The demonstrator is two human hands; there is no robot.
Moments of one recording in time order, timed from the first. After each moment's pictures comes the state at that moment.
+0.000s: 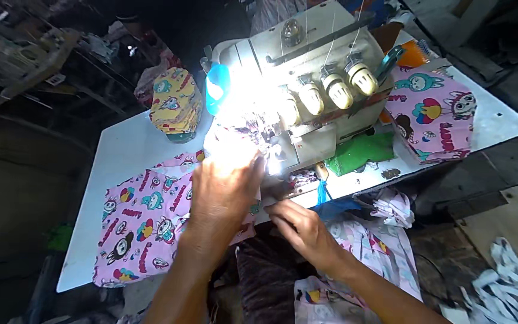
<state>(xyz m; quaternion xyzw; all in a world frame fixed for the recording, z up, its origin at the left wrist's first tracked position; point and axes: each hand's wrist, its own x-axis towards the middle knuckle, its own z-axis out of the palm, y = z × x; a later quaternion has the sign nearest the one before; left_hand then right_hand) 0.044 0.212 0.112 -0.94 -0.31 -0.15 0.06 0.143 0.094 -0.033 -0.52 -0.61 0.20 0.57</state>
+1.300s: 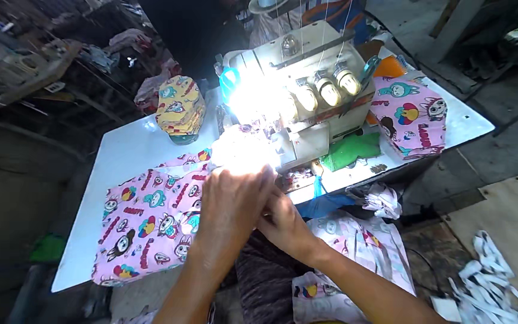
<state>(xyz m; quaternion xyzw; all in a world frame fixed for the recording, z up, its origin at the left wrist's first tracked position) 0.031 0.175 0.115 -0.94 -0.30 -0.16 0.08 0.108 0.111 0.008 -0.44 -0.55 0.25 0.66</state>
